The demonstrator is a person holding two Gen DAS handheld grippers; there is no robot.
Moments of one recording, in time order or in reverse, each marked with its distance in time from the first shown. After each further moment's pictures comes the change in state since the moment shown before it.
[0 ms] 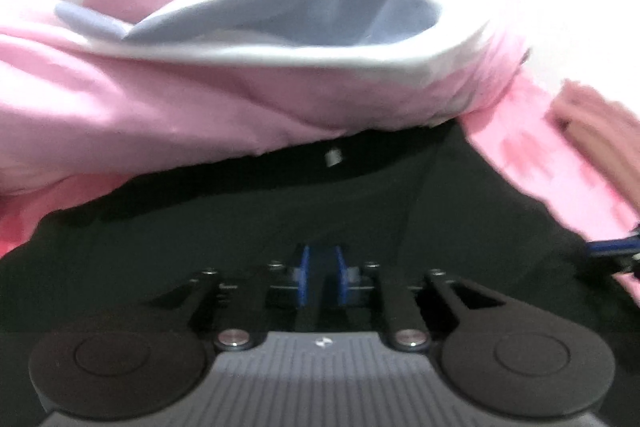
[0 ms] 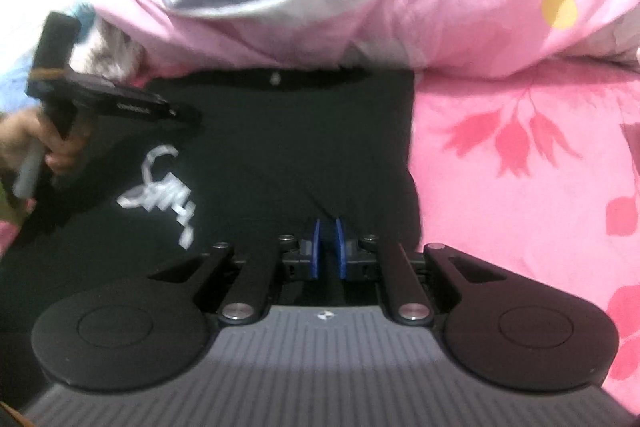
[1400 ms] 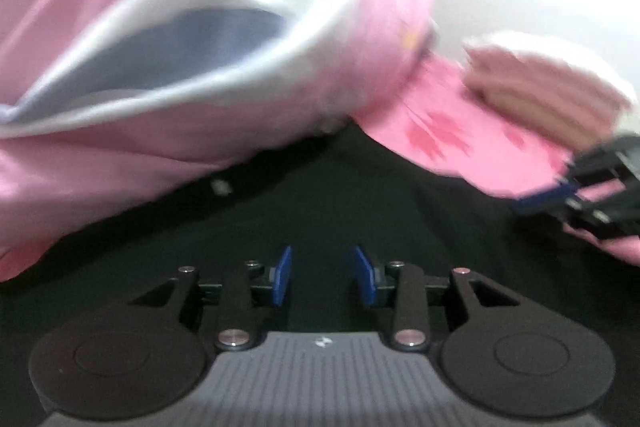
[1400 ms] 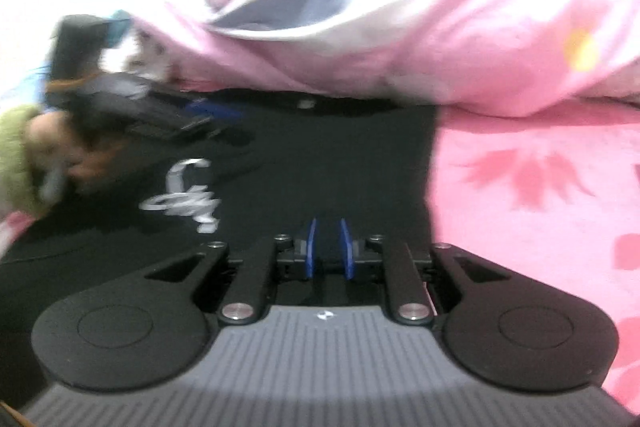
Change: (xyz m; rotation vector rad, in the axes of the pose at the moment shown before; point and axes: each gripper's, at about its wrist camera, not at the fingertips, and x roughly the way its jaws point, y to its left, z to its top) left arm 0.014 -0.070 -0.016 0.274 -0.062 -0.106; right arm -0.005 -0.012 -0.012 -0.062 -0.037 0.006
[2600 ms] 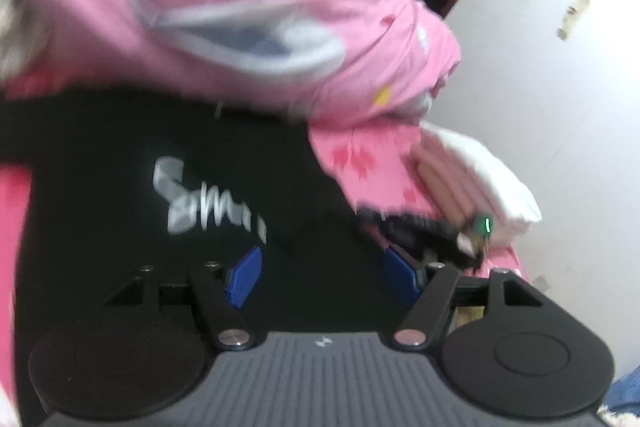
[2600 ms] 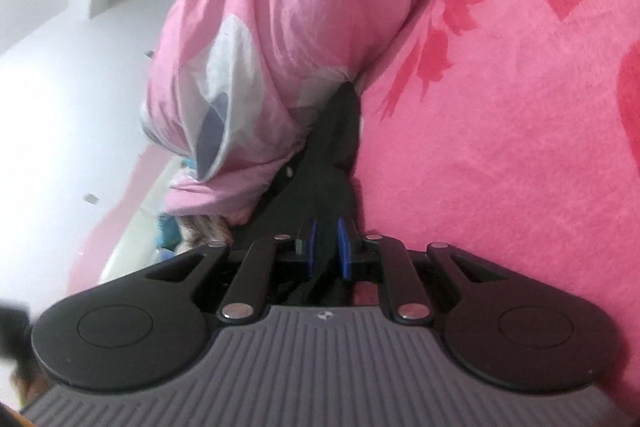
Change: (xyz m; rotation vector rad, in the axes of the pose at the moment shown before) left arm -0.210 -0.101 -0.048 -0.643 -0.052 -0.071; right arm 0.016 -0.117 -0.070 0.754 -0.183 0.370
